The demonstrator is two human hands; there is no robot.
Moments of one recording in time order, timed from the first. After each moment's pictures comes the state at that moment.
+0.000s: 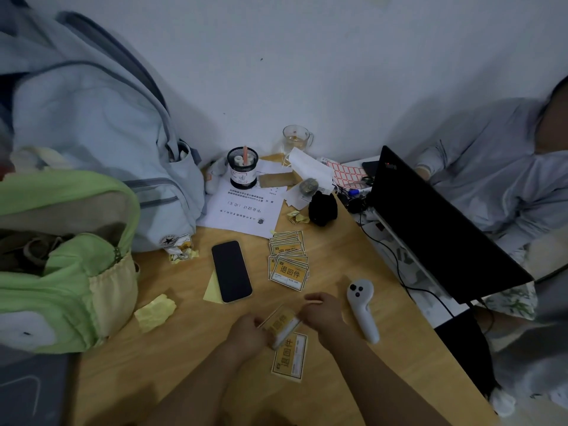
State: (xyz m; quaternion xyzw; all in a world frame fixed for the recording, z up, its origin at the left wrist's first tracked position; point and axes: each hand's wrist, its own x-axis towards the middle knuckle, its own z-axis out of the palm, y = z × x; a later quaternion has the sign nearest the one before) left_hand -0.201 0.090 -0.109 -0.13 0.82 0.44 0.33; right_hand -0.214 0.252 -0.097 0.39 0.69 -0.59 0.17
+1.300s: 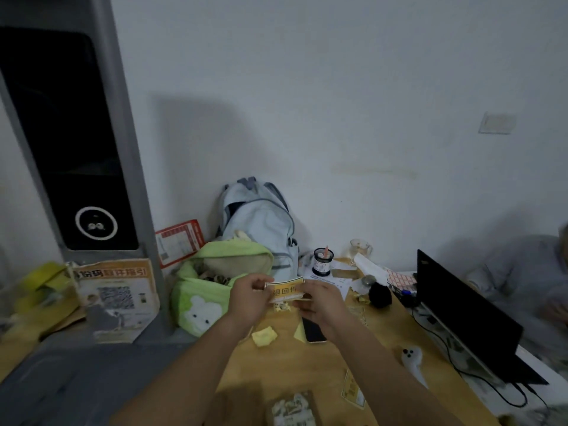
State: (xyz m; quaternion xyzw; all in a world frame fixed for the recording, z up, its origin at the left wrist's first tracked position) left_hand -0.044 -0.068 0.143 -0.11 0.77 0.61 -0.14; right_hand -0.057 0.082 0.160 0.05 0.64 -0.76 0.14
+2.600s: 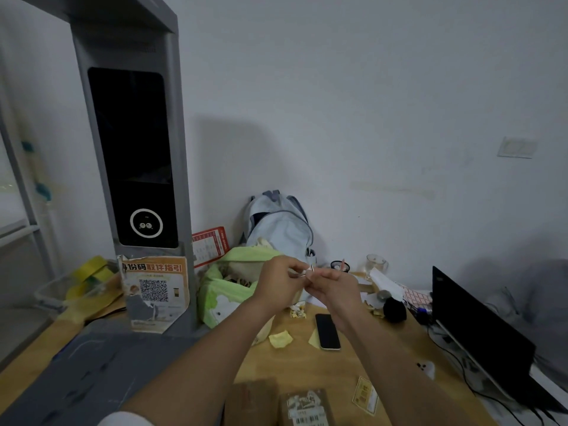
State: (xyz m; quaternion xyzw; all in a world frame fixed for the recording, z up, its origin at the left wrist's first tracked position) left_hand 0.010 -0.055 0.215 0.05 0.84 0.50 -0.21; right_hand -0.013 0.073 0.203 -0.07 0.58 -0.81 0.06
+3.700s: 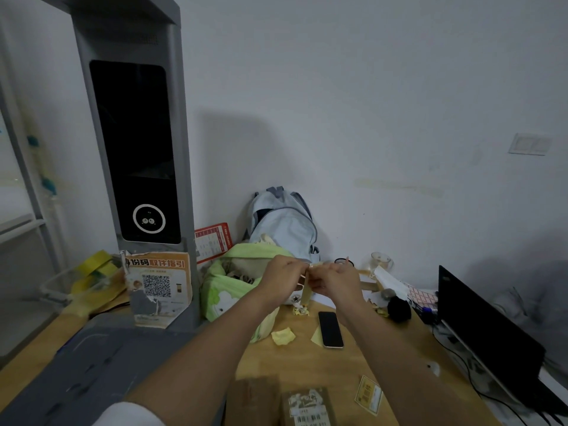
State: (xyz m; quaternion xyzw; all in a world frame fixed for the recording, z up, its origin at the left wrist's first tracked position) left_hand 0.003 -0.054 0.218 -0.02 0.76 0.64 -0.08; right_hand -0.016 0.067 0.216 -0.04 0.69 -0.72 0.01
